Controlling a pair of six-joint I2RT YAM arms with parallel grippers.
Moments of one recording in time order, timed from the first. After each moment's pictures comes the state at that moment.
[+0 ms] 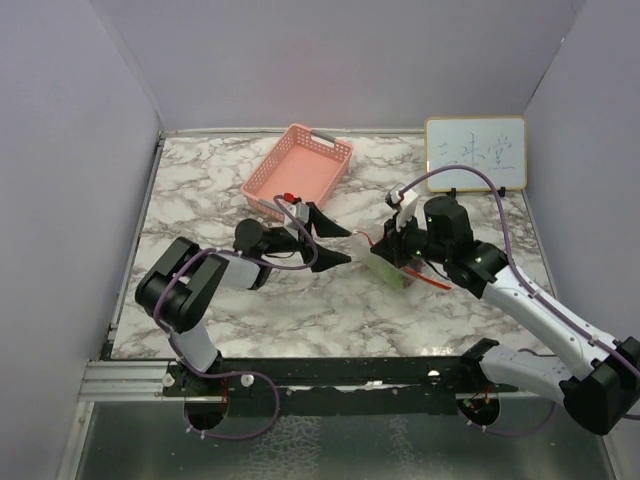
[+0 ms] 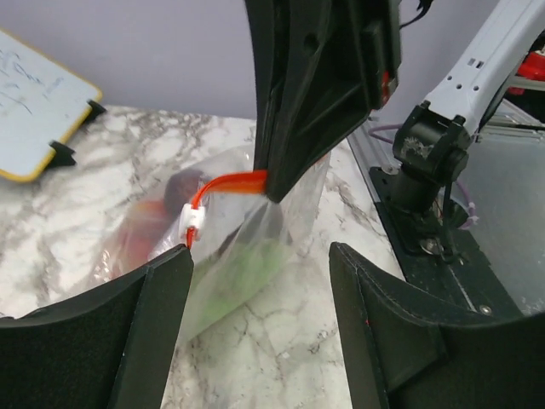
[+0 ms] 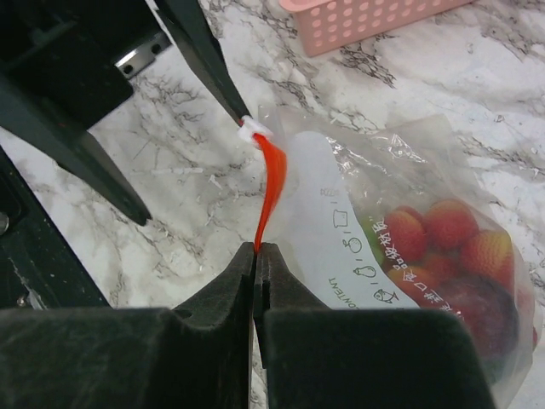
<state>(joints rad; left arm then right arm) -0.51 1.68 0.60 1.51 1.03 -0.46 0.61 1.05 0.85 -0.31 -0.29 0.04</state>
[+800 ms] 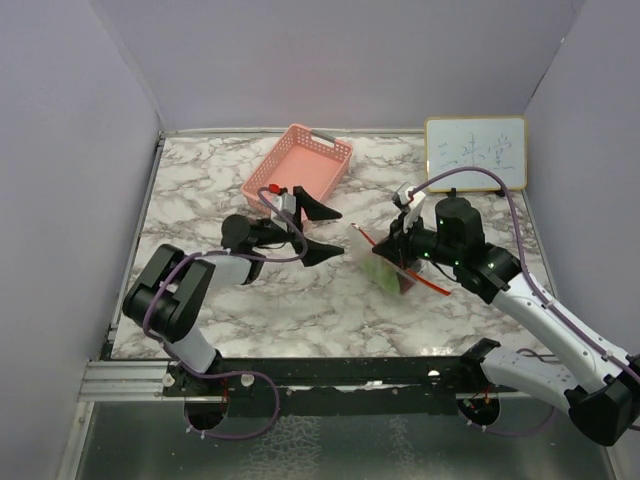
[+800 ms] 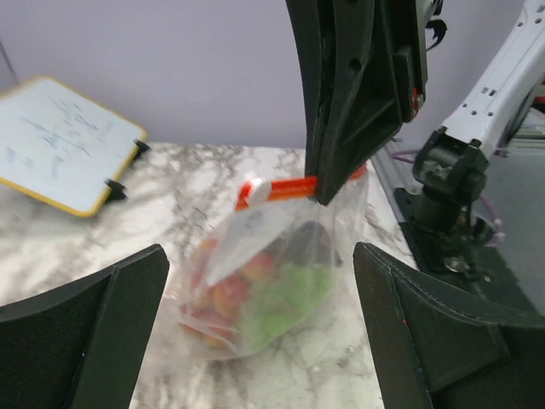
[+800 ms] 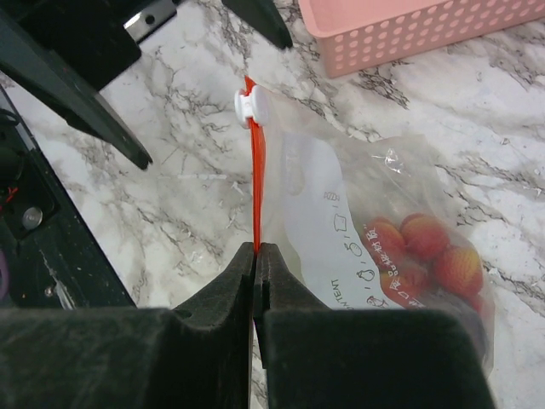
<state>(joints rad) -0.46 1.67 0.64 1.51 1.05 -0.53 0.61 0.98 0.88 -0.35 -0.34 0.04</state>
